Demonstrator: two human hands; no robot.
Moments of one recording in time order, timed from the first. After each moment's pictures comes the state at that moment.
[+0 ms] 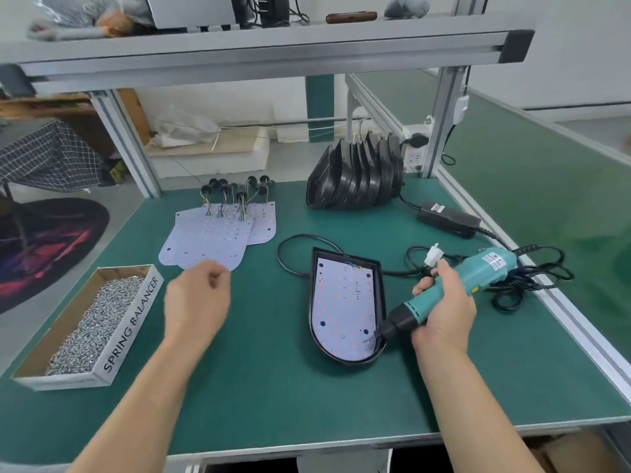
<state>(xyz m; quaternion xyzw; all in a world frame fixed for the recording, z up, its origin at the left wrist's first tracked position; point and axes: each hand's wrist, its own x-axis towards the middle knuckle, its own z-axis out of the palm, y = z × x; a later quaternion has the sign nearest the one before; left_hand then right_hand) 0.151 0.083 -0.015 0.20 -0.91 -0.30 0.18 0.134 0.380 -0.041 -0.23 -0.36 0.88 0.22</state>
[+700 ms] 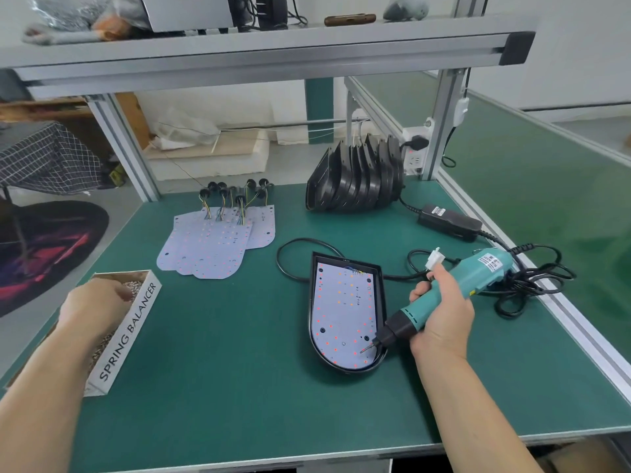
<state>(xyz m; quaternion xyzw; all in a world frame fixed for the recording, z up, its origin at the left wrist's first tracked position) 0.131 -0.067 -0.017 0.30 -0.95 -0.07 -0.01 0.132 0.376 -0.042 -0.22 -0.36 0.88 0.21</state>
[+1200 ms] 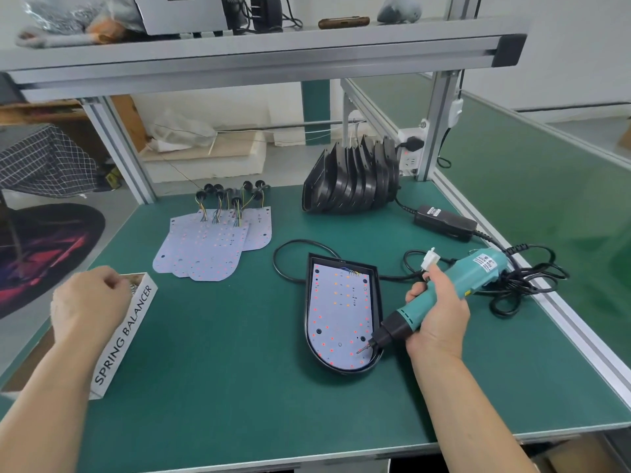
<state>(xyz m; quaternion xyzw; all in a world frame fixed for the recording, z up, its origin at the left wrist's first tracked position) 0.141 -0.044 -0.008 0.31 -0.92 -0.16 0.19 0.133 0.376 -0.040 -0.22 -0.36 0.88 0.21</state>
